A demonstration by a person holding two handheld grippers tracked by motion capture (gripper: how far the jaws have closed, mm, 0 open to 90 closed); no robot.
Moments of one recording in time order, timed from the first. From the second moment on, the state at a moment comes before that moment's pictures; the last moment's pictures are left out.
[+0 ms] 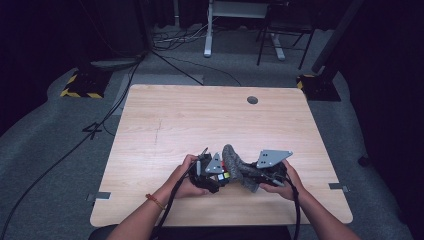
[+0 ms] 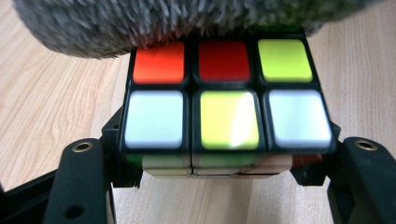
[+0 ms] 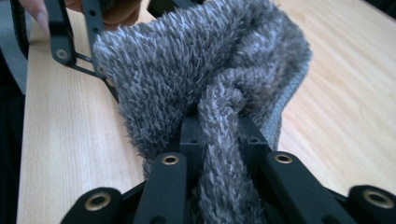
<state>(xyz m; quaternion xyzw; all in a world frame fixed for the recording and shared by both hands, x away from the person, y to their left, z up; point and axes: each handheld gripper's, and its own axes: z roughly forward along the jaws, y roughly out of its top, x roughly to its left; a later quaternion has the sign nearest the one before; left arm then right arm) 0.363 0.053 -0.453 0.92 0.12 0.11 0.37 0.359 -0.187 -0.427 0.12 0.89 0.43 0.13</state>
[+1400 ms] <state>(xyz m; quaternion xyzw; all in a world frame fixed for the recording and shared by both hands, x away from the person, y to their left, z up) 0.360 0.034 -0.455 0.93 0.12 0.14 0.33 0.348 -0.164 -0.414 0.08 0.88 0.45 0.13</state>
